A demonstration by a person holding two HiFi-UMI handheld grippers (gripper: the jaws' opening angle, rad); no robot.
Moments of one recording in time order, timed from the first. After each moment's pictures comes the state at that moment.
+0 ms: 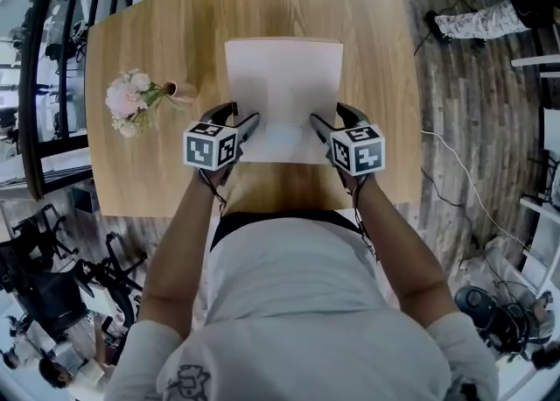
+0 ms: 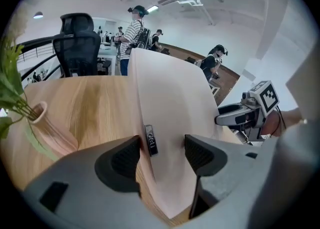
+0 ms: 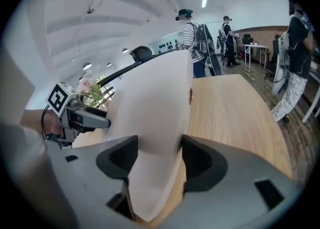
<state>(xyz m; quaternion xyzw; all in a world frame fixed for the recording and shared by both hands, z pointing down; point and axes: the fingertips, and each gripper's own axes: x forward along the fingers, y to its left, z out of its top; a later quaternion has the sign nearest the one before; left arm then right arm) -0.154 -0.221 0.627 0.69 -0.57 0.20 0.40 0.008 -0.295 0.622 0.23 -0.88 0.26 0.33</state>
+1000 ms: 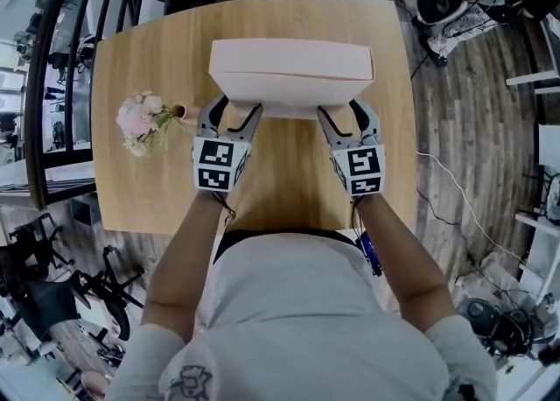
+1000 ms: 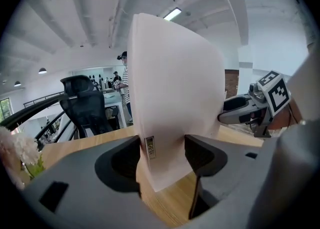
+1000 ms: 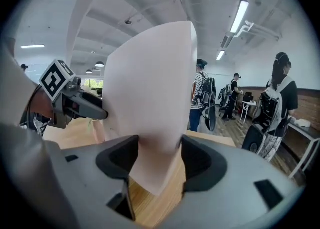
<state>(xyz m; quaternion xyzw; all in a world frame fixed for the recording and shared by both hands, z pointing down) -0.183 -0.285 0.512 0.70 -0.66 0.20 0.16 -0.023 -0.359 0.514 0.28 -0.94 0.03 0.21</state>
